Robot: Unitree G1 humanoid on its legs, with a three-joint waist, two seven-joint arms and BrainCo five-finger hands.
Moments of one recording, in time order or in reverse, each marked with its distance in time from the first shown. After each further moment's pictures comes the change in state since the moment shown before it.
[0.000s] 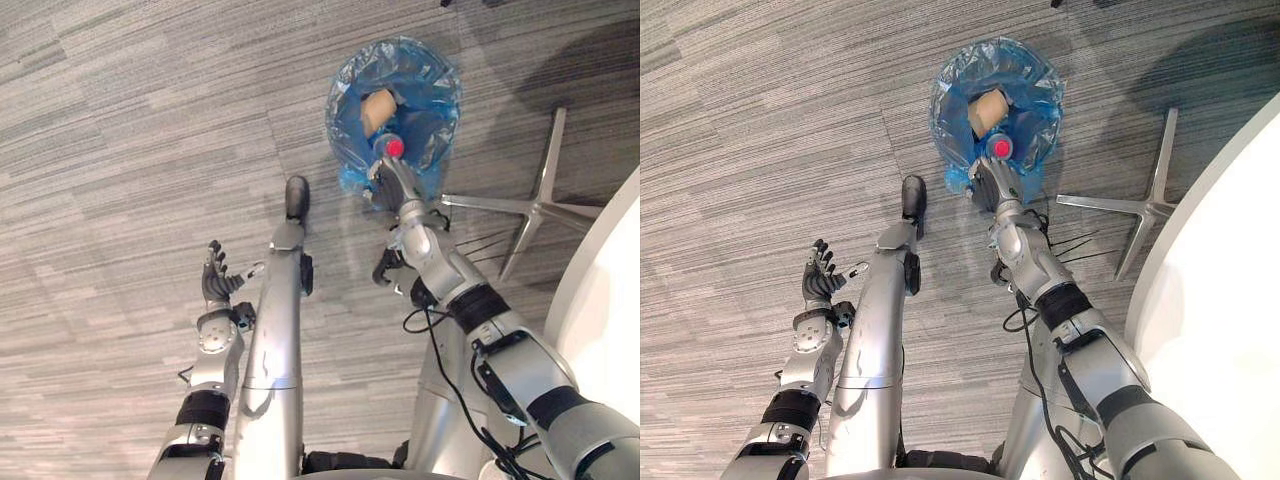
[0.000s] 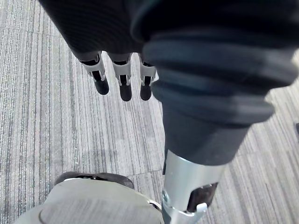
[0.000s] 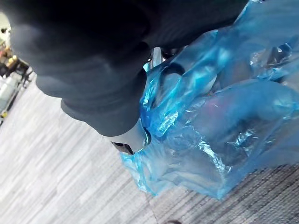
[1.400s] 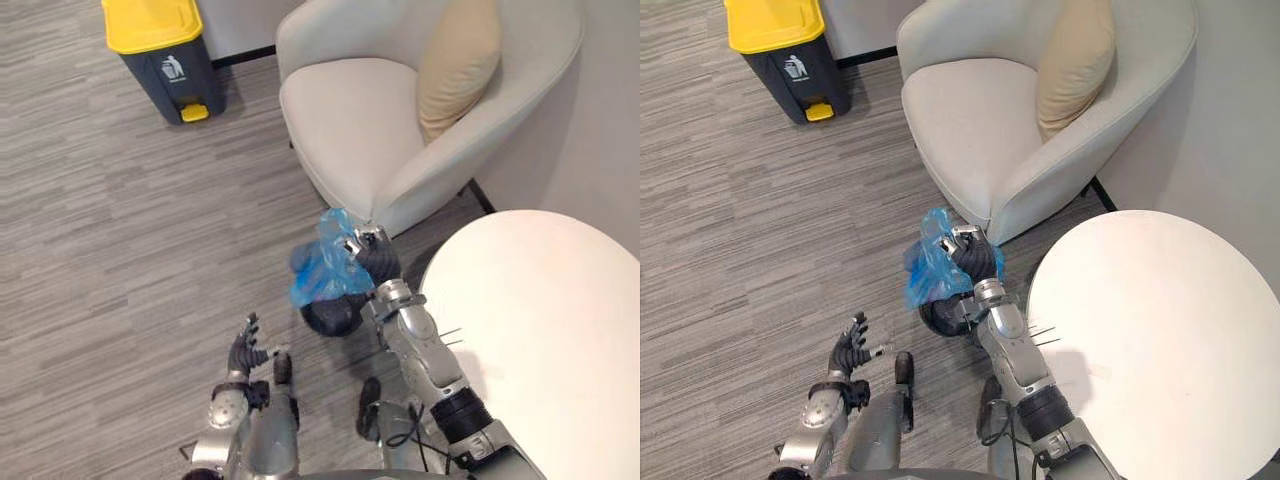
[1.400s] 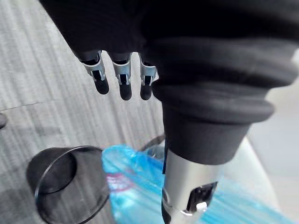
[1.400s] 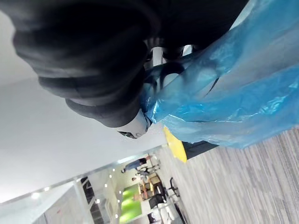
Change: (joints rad) left arm 0.332 0.024 -0.164 -0.175 0.063 0.037 -0.112; right arm 0.520 0.207 0.001 -0.478 0.821 -0.139 0.209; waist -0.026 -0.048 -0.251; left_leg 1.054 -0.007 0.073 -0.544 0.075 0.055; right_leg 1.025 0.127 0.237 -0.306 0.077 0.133
